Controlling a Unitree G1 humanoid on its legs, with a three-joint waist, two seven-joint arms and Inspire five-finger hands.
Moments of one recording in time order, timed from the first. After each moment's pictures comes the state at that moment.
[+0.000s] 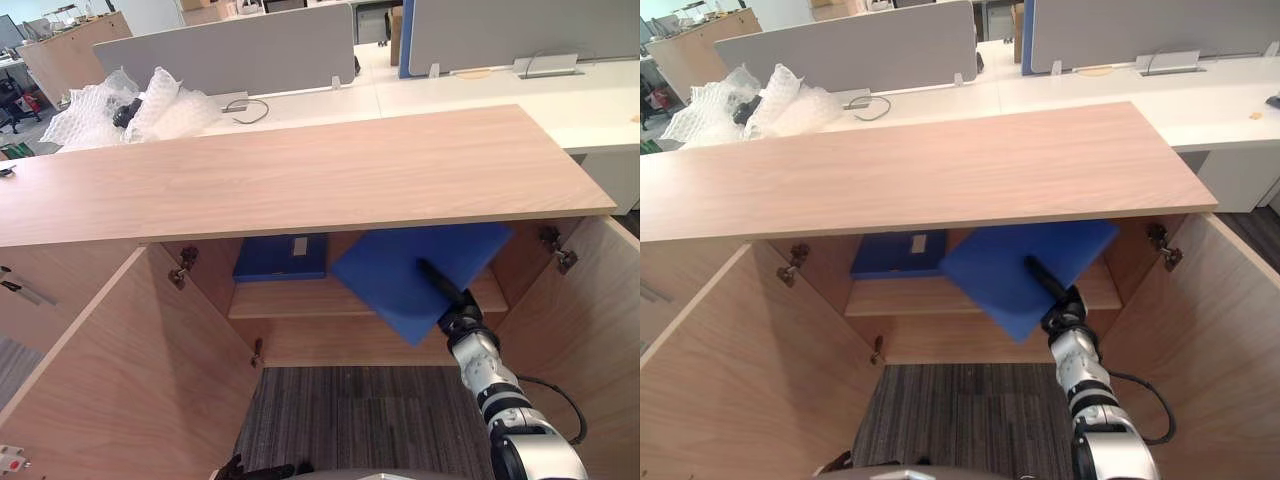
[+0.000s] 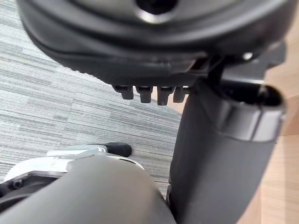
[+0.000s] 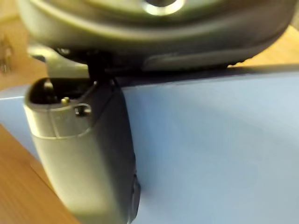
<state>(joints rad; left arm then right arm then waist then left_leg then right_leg) 0.18 0.07 0.11 1.04 -0.10 -0.03 0.05 -0.42 -0.21 -0.16 0.87 0.95 -0.09 -0.11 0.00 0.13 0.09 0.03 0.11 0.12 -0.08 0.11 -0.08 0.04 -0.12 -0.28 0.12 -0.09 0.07</state>
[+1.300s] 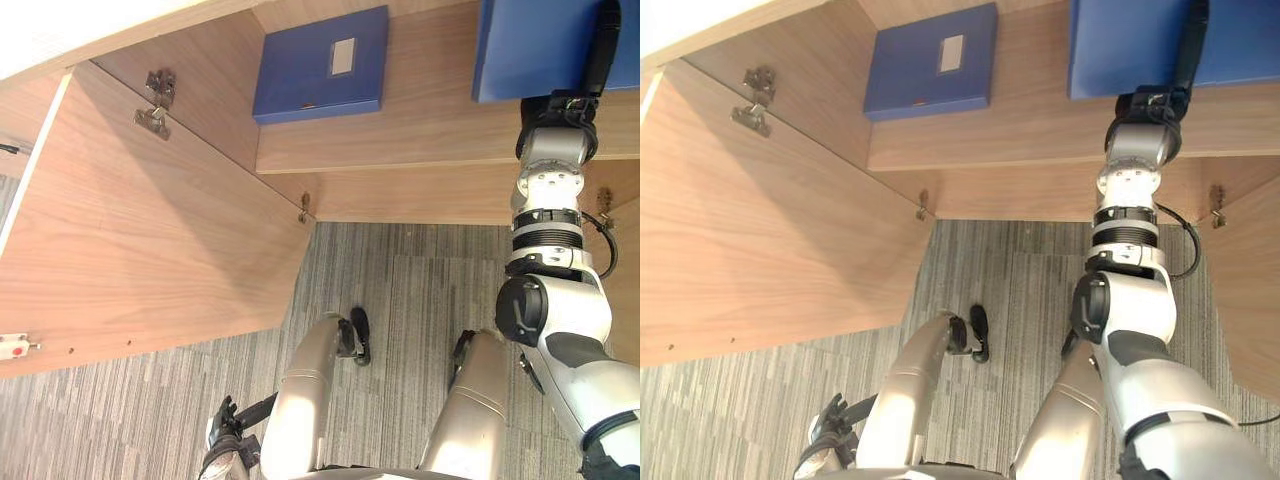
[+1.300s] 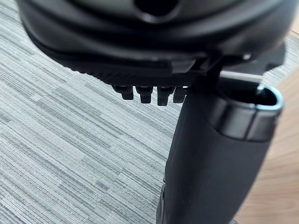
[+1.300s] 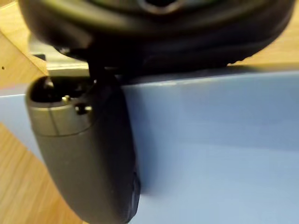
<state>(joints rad) 0.10 -0.01 0.21 0.85 -0.27 -0.04 0.17 -1.19 -0.36 -0.38 0.75 1.23 -0.22 -0.45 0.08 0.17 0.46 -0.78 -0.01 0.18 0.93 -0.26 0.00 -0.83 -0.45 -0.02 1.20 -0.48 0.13</state>
